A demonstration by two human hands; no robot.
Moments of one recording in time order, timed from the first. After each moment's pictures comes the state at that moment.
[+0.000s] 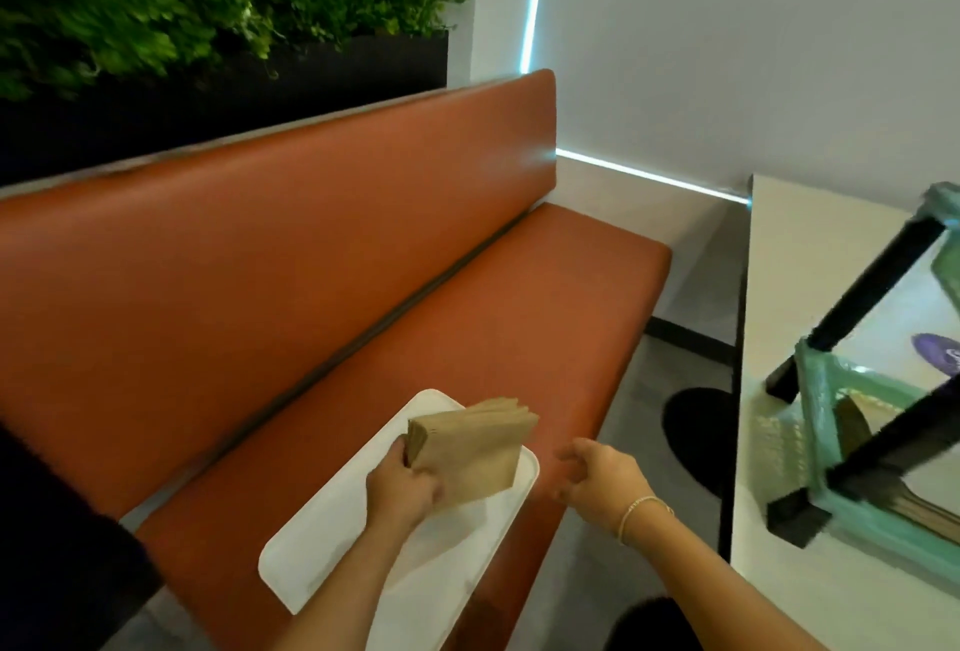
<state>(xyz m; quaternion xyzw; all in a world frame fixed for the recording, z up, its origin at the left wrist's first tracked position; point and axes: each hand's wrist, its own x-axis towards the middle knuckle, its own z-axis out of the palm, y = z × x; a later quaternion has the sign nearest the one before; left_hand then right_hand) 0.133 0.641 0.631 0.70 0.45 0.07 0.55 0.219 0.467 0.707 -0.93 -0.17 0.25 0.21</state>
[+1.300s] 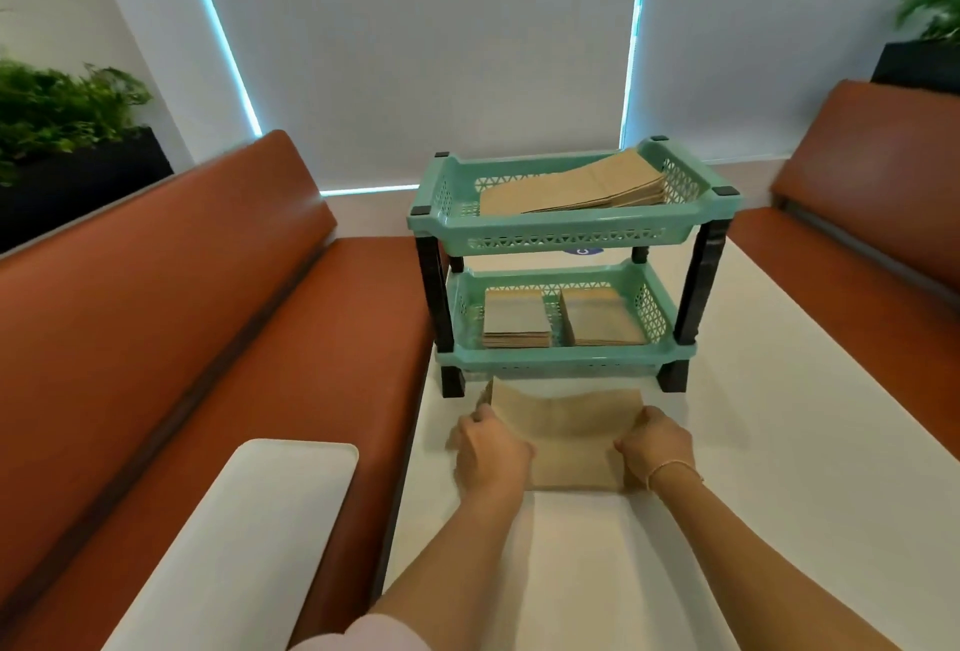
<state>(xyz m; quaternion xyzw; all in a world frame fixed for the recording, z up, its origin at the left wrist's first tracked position) 0.146 0.268 0.715 0.93 0.20 -0.02 0.29 0.157 0.106 0.715 -0.92 0.20 0.06 0.33</state>
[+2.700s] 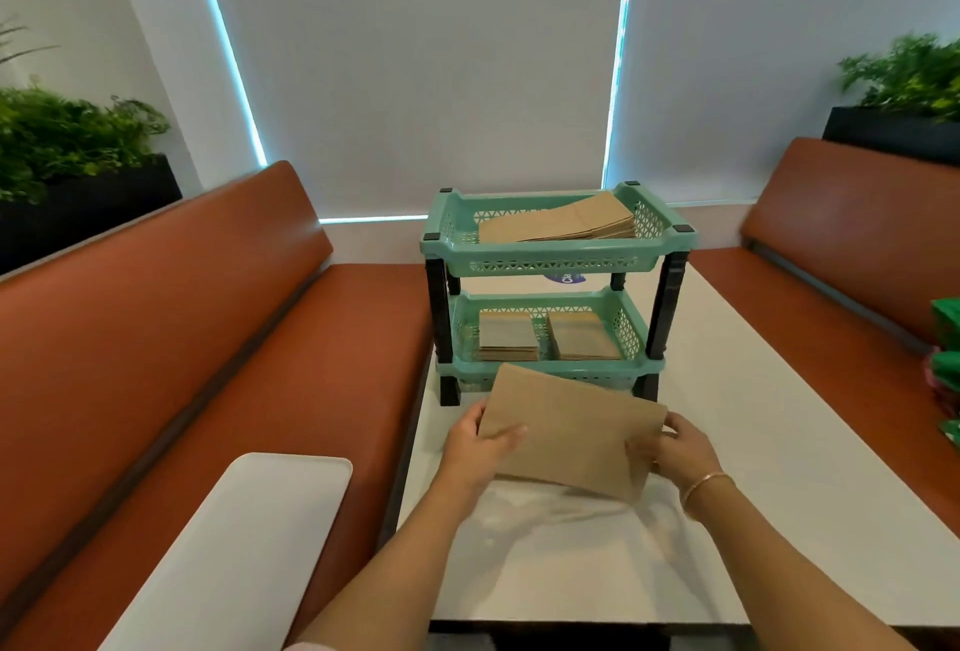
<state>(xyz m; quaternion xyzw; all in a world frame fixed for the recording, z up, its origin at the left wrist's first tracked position) 0.102 0.295 0.751 0.69 0.07 -0.04 0.72 0.109 0.072 0.744 -0.74 0.22 0.00 0.64</state>
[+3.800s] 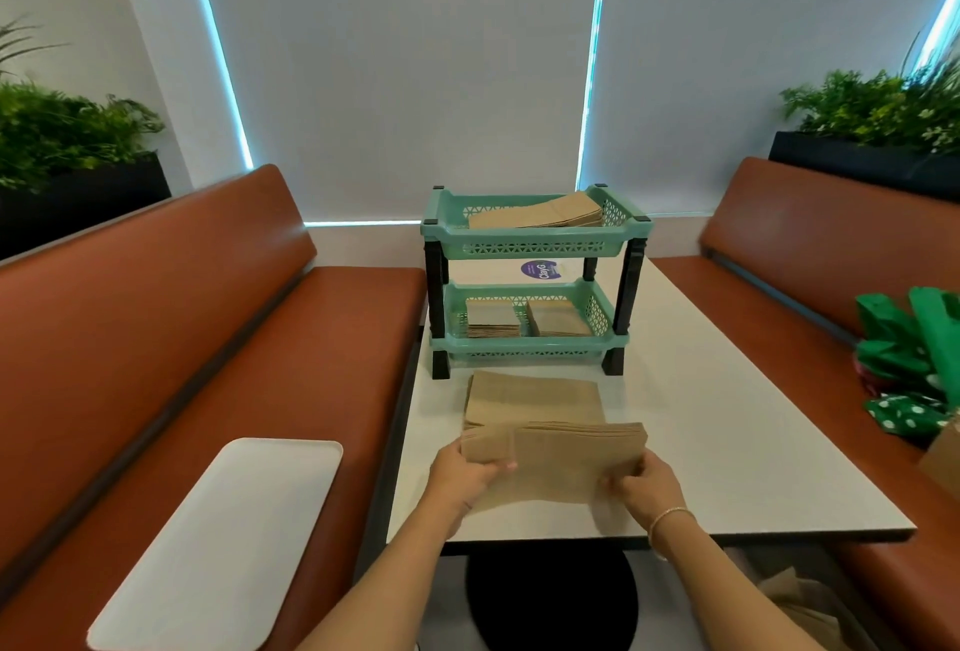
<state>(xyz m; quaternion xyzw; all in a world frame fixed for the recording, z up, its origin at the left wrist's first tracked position) 0.029 0.307 0.718 0.72 0.10 -0.08 0.68 0.010 0.095 0.714 -0.81 0.21 -0.01 0.55</state>
